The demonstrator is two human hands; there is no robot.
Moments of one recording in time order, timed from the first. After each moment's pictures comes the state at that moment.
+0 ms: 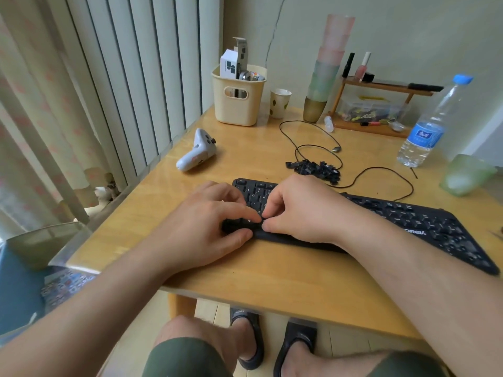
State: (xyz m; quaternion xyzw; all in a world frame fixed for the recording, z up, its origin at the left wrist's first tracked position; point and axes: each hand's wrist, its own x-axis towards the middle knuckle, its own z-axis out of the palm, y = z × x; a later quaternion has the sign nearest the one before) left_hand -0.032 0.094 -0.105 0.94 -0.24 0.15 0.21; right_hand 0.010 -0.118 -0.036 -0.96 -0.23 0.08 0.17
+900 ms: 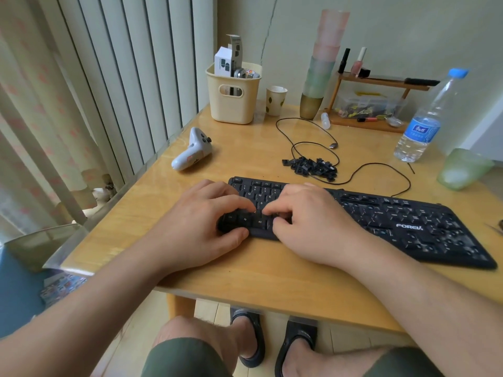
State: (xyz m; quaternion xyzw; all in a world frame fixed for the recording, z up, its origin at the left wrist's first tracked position) left_hand -0.029 0.093 -0.107 0.94 -0.23 0.17 0.19; right_hand -0.005 -0.134 -0.063 -0.95 -0.27 -0.03 0.16
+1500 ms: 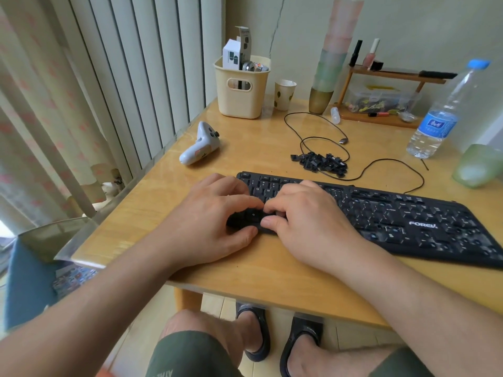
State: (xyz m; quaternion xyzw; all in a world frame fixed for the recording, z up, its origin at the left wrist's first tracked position) left_hand -0.030 0.089 -0.107 0.94 -0.24 0.18 0.16; right_hand -0.008 -0.120 -0.076 -0.95 -0.27 -0.07 0.15
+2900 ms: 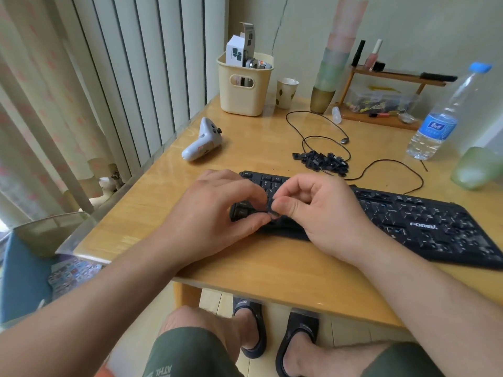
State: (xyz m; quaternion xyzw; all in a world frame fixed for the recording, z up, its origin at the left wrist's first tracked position) left_hand -0.035 0.084 -0.103 0.87 -0.27 0.31 0.27; right_hand -0.007 -0.133 -0.069 -0.84 -0.25 0.00 0.48
